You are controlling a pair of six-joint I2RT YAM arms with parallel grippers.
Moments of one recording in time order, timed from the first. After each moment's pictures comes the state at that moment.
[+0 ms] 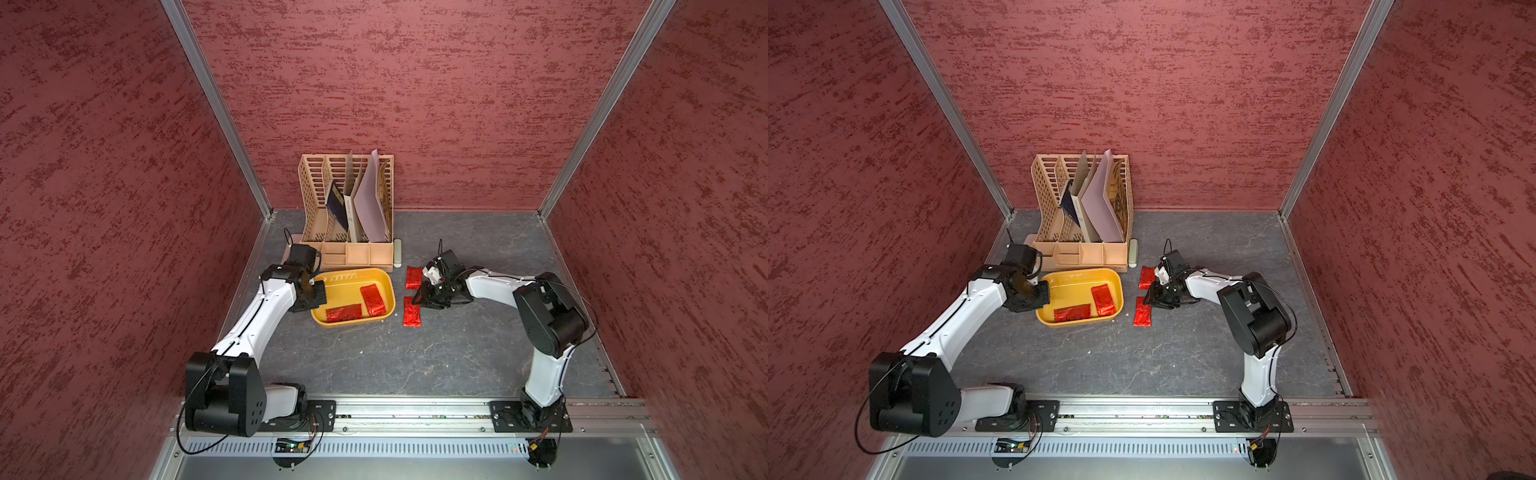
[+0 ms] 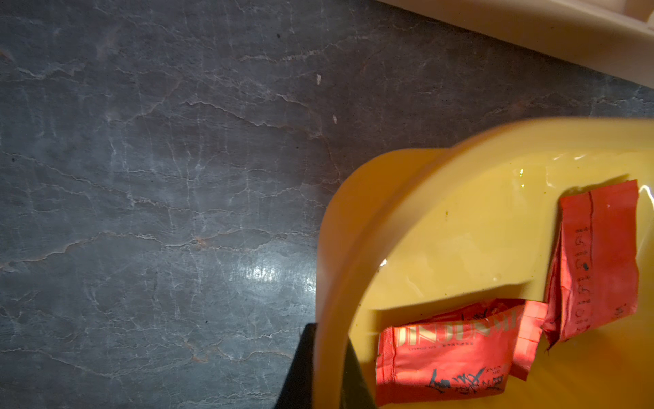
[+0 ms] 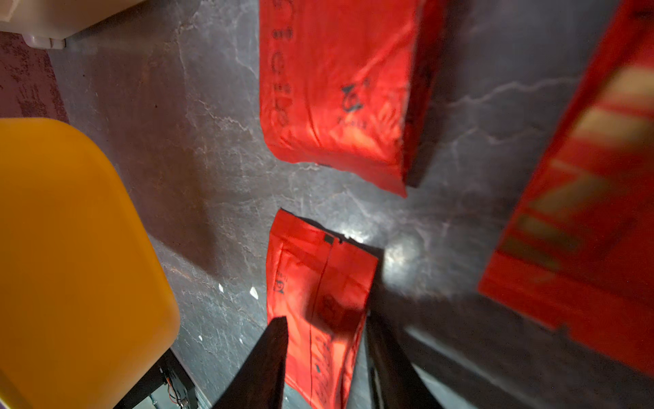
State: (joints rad) left arm -0.09 1.31 0.99 -0.96 -0.04 -0.32; right arm 0.50 1.89 1.10 -0.32 -0.53 0.60
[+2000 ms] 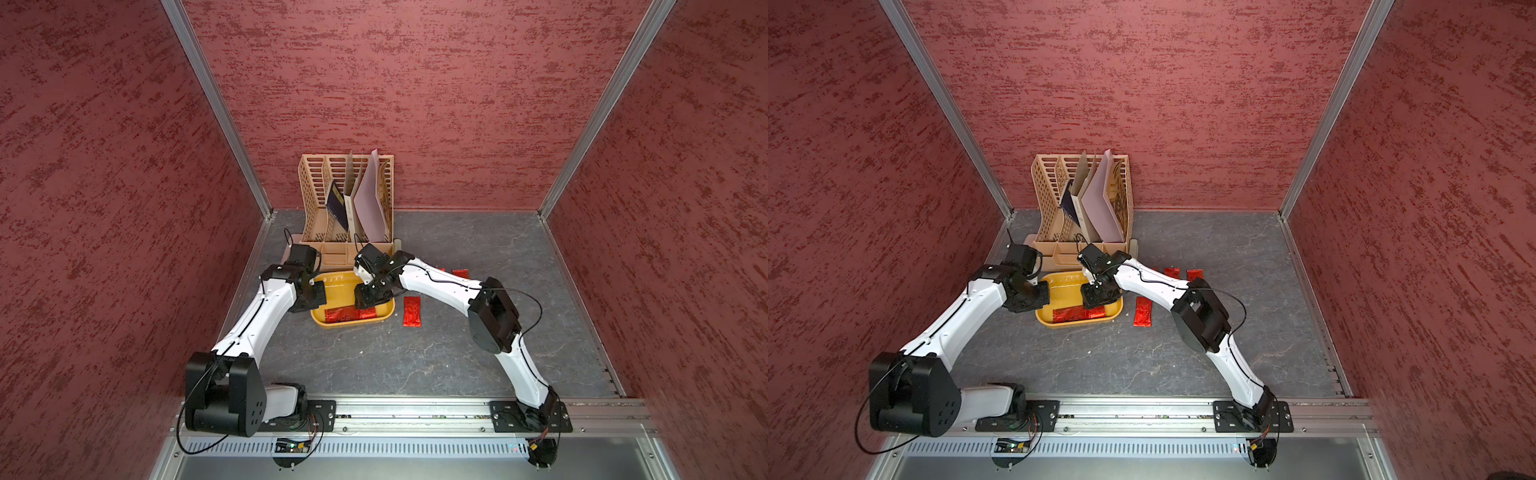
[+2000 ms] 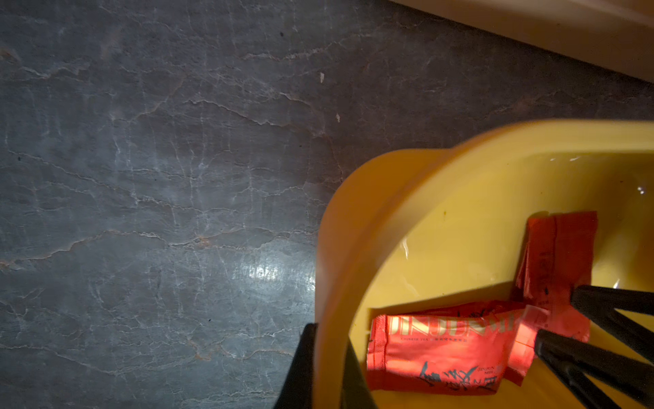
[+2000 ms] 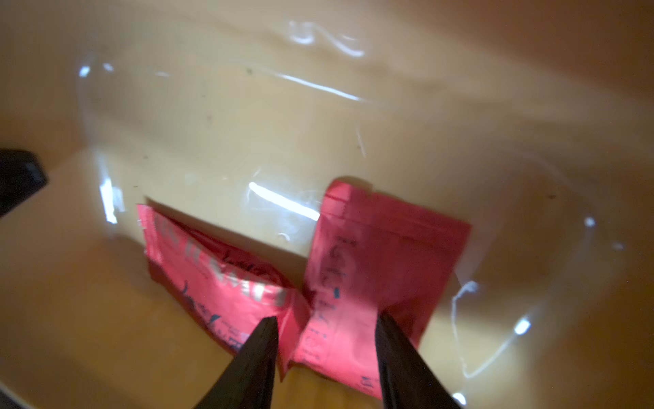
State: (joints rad) left arm -0.09 1.31 0.99 -0.97 -0.05 -0.32; right arm 0.90 2.24 1.96 -0.85 -0.32 0.48
